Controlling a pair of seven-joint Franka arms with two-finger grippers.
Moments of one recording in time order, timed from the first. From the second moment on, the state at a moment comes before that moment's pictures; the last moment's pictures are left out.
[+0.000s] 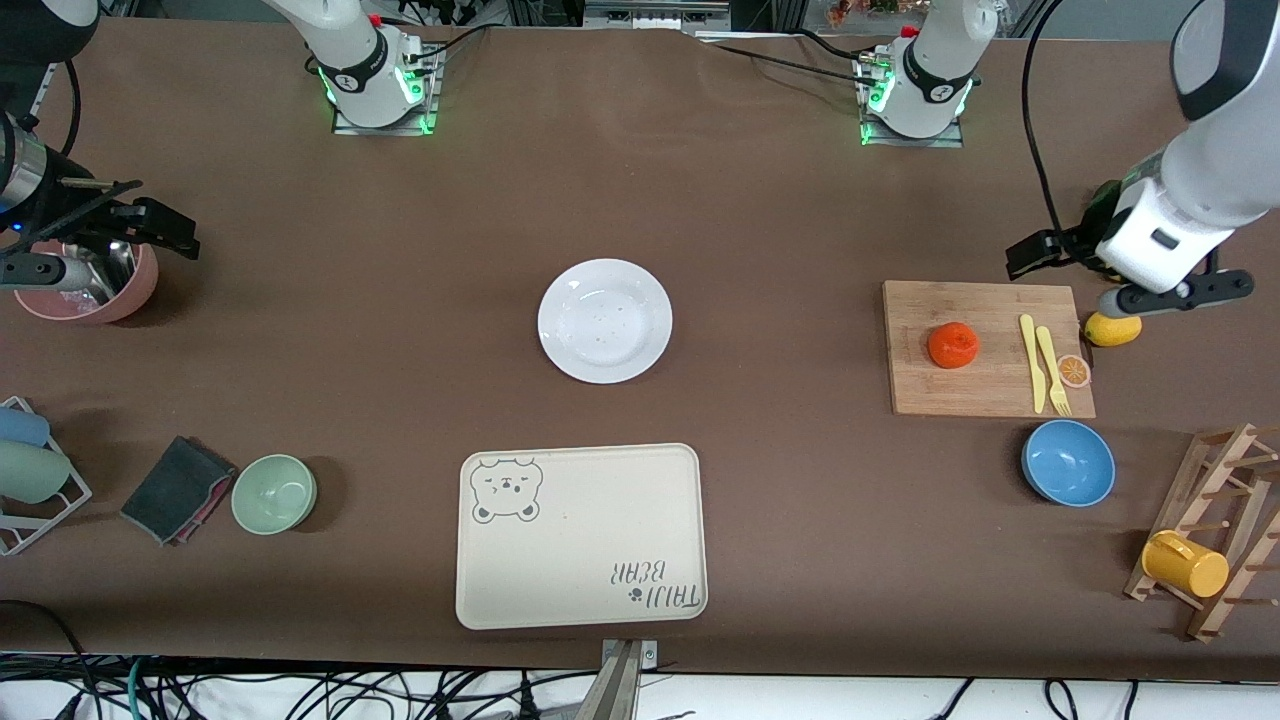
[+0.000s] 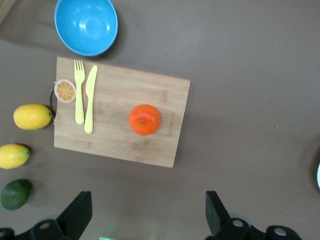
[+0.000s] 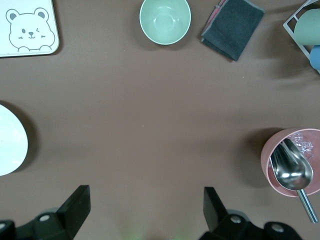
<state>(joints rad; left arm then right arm) 0.03 0.06 -0.11 -1.73 -0.01 1.60 -0.25 0.19 0.06 -0.17 -1.58 -0.03 1.54 0.04</state>
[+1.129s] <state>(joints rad) 0.06 0.34 -0.11 -2.03 0.12 2.28 -0.16 0.20 0.06 -0.17 -1.58 -0.03 1.54 0.04</state>
